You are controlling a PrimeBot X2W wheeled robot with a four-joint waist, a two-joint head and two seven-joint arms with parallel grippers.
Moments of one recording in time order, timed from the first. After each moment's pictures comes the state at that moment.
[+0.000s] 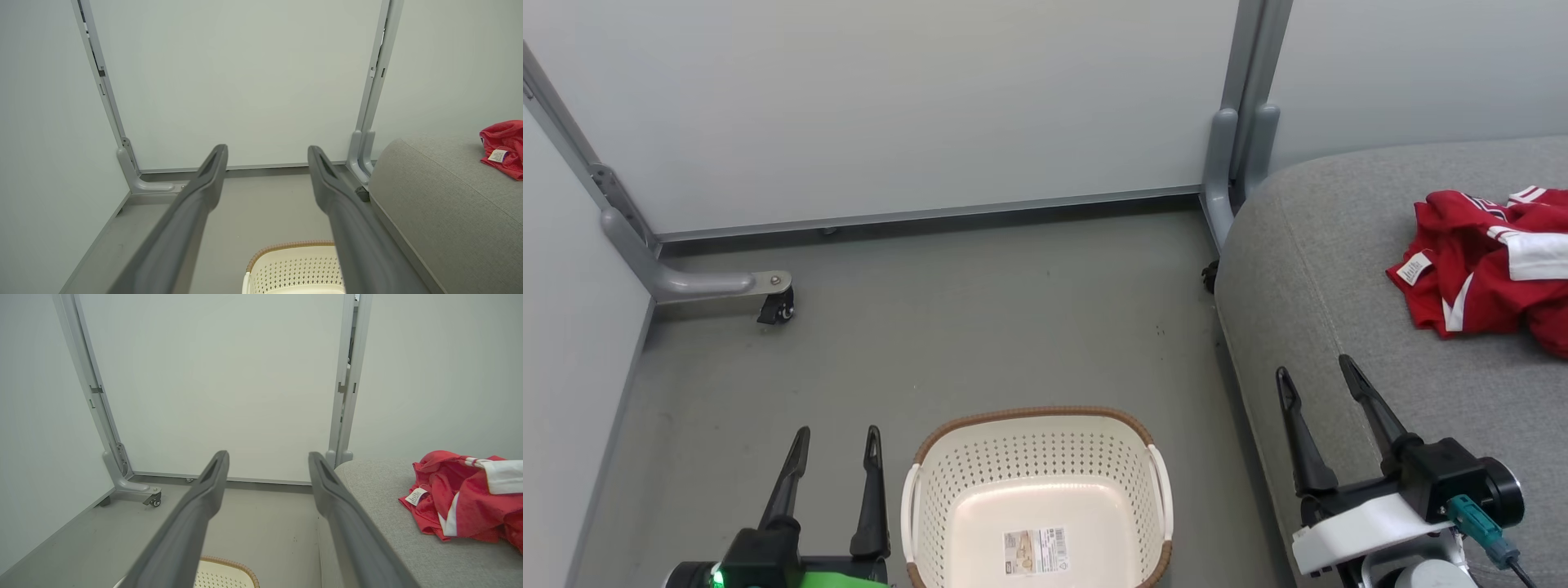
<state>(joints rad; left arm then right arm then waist) 0.12 0.05 -0.14 0.06 -0.14 0.01 -0.26 0.04 -0.07 0.07 0.06 0.08 0.13 -0.26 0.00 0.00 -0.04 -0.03</state>
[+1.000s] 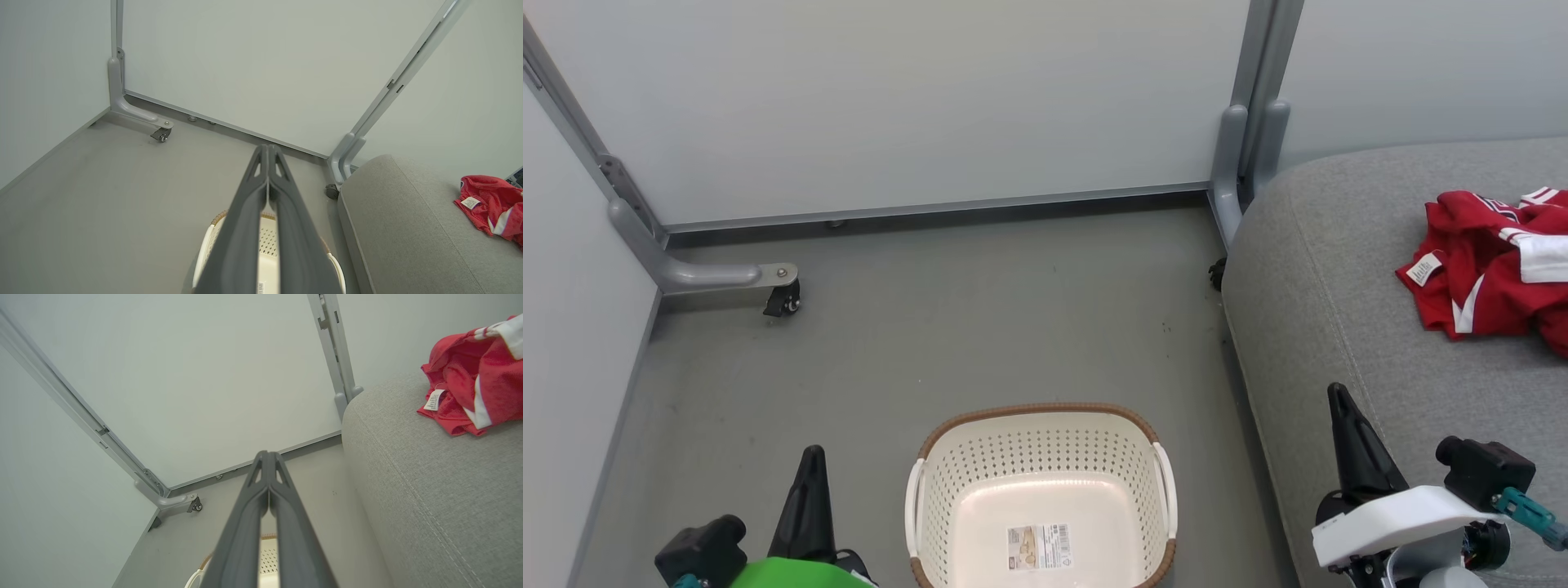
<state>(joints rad) 0.10 0.06 -0.12 0.14 -0.52 -0.02 -0.19 0.03 -0.07 0.06 0.14 0.47 0.13 -0.19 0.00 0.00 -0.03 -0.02</state>
